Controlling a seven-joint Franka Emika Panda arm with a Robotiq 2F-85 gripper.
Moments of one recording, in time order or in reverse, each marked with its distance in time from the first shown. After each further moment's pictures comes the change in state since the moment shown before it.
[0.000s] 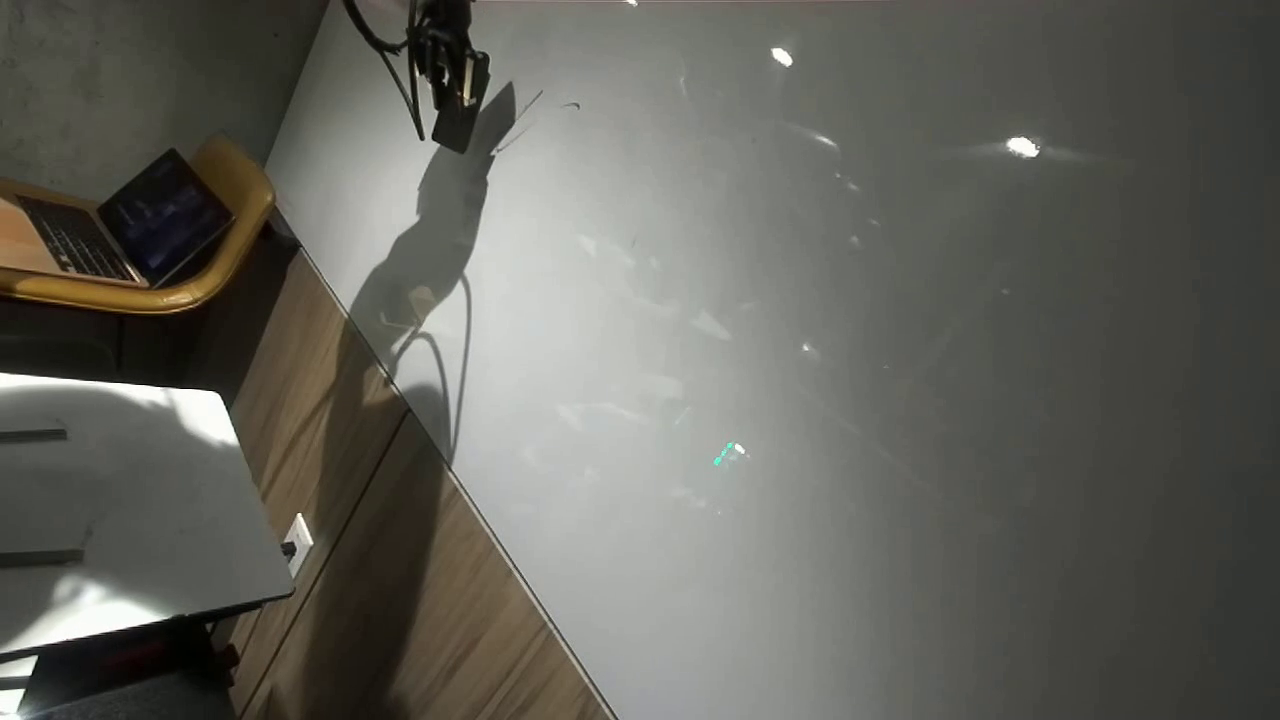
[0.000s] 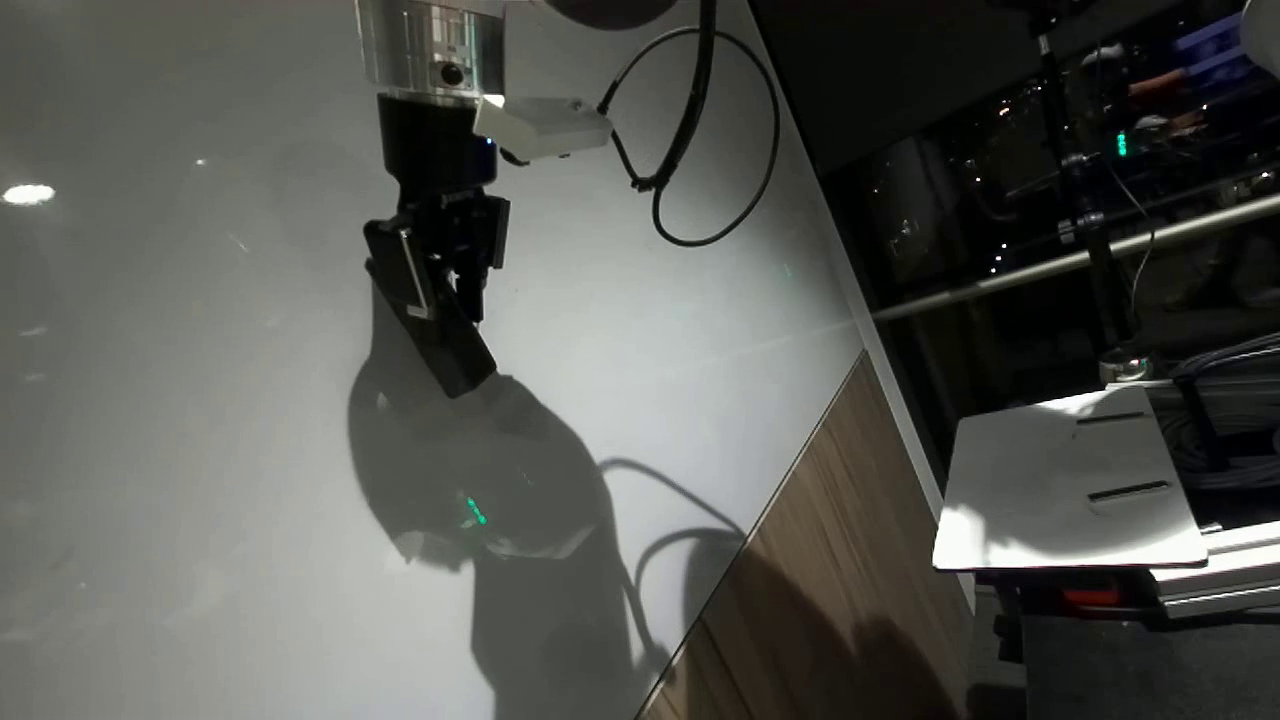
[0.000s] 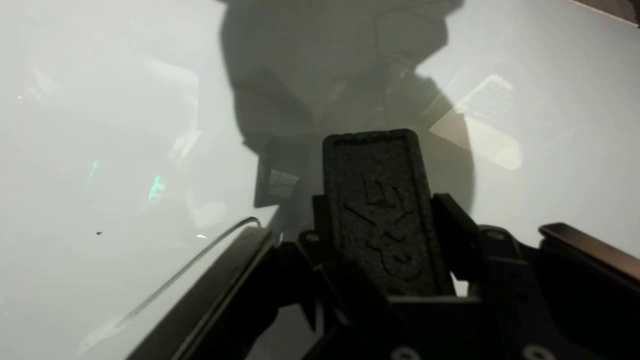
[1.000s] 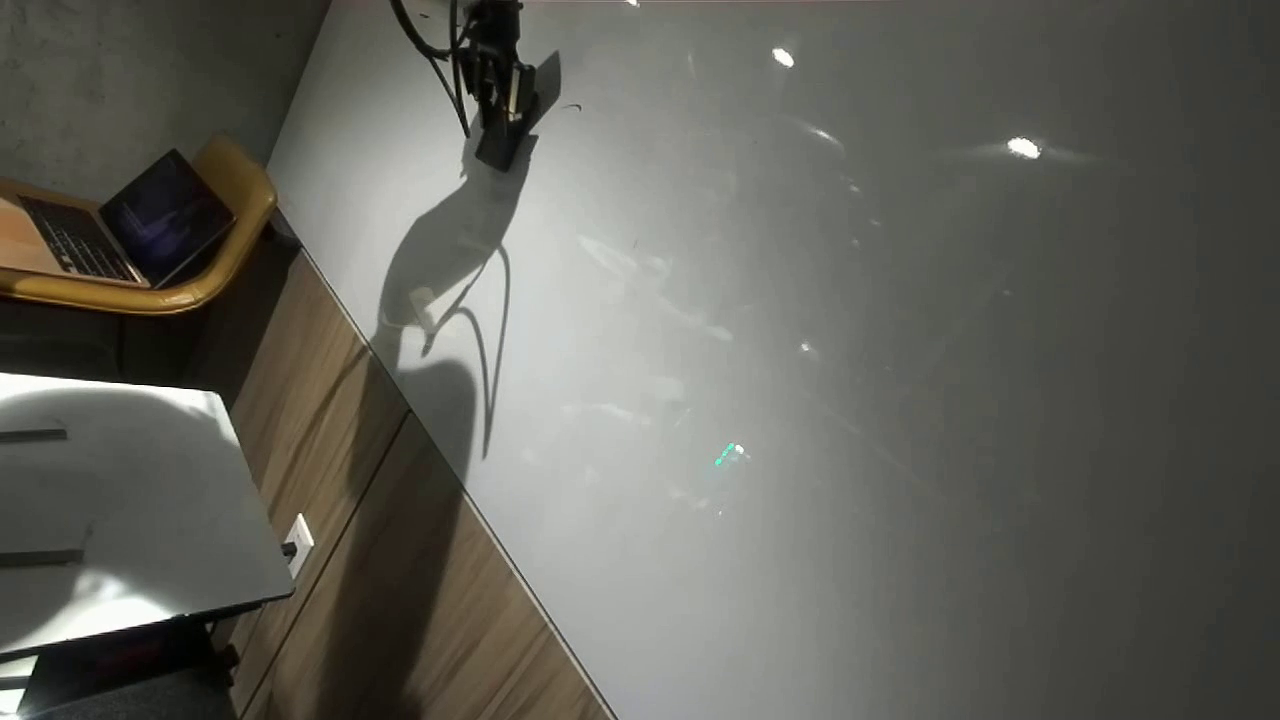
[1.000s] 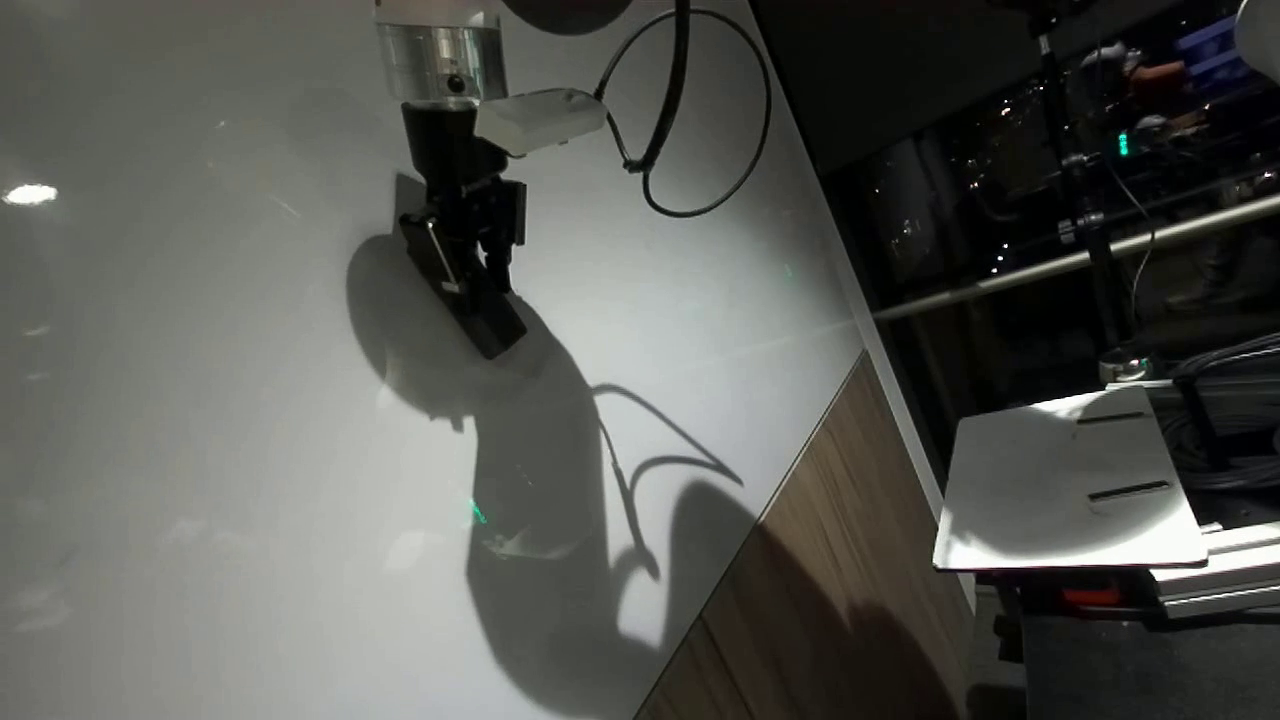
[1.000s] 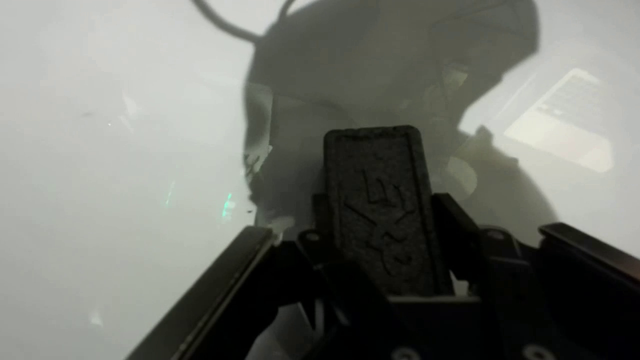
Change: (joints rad) arm 0.041 0.028 -0.129 0.108 0.012 -0.146 -0.013
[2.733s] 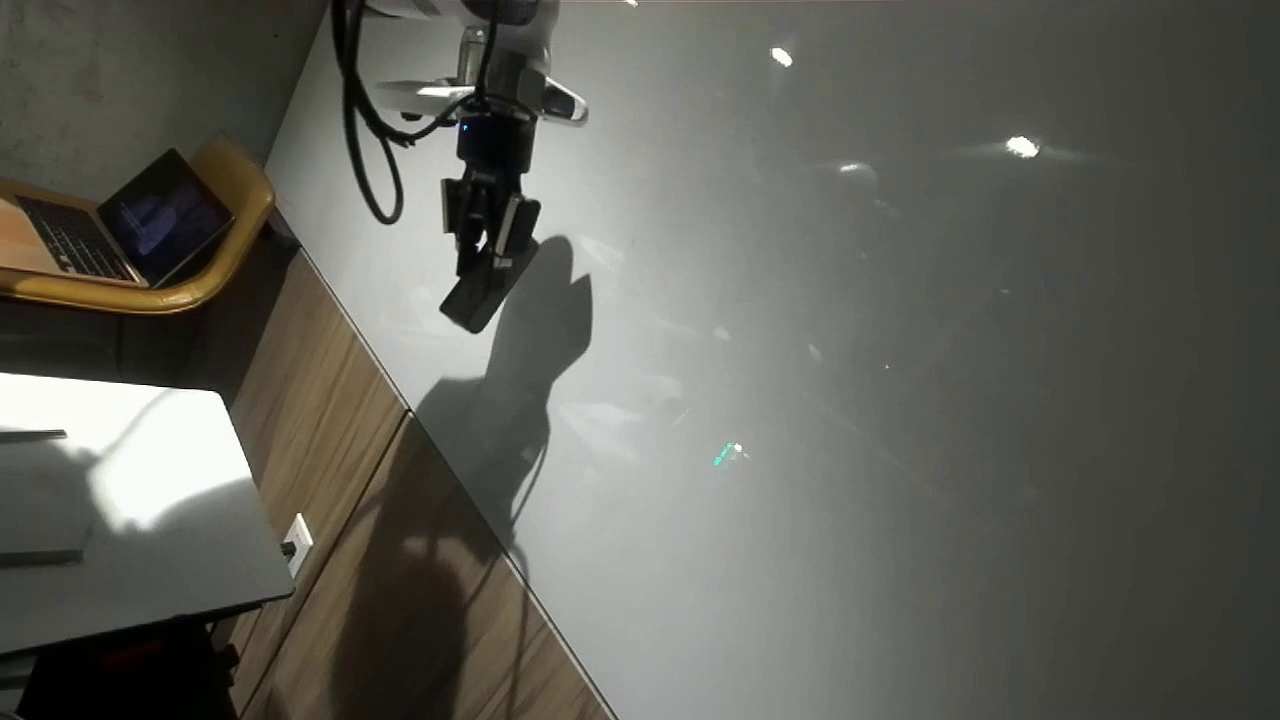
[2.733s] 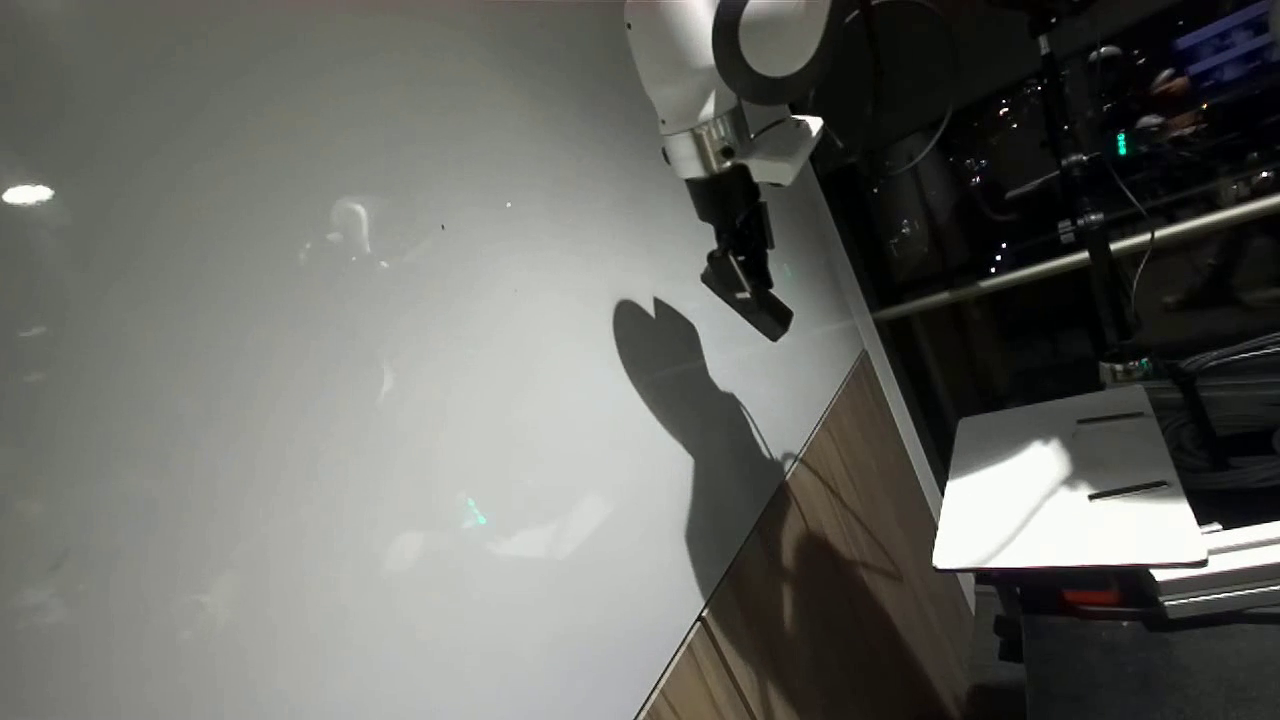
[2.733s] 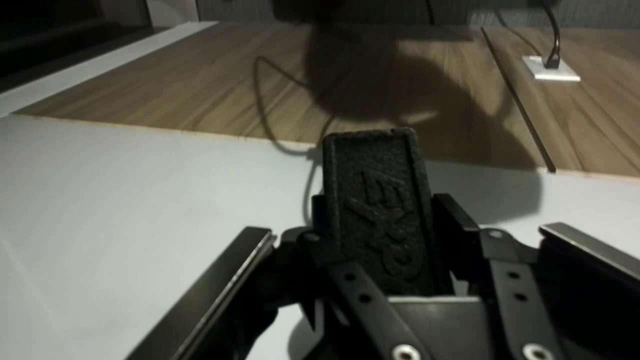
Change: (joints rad) arm -0.238 -0.308 -0.143 -0.580 0.108 -0.030 -0.222
